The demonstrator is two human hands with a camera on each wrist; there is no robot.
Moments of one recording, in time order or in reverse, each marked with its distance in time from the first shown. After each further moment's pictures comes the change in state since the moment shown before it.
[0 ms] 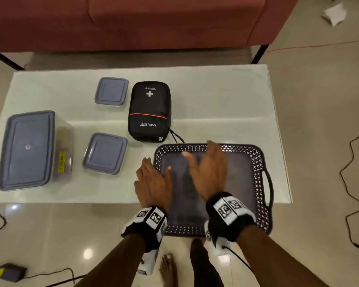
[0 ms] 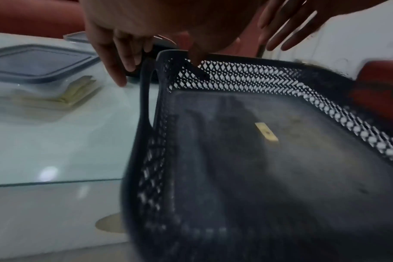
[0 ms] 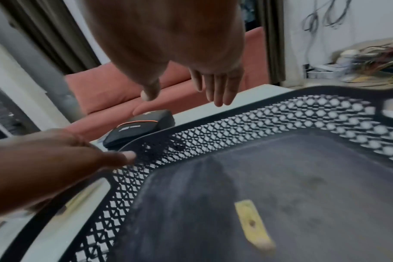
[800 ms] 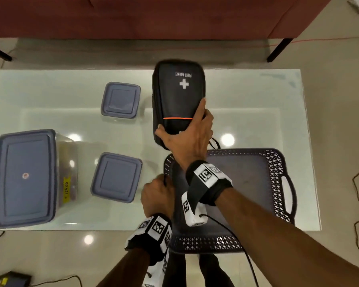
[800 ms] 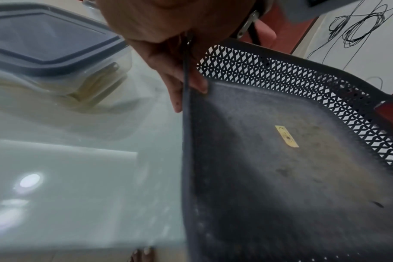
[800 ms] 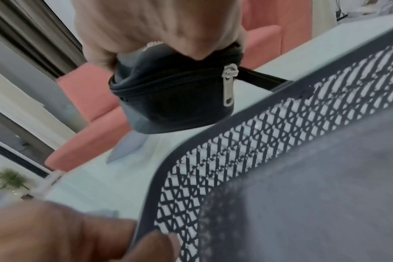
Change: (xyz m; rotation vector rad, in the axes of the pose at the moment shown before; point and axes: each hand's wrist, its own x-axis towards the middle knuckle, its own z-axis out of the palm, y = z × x) left_hand 0.083 -0.010 -0.028 -0.161 -0.157 -0.089; right_hand 0.122 -0.128 0.071 0.179 0.052 0.097
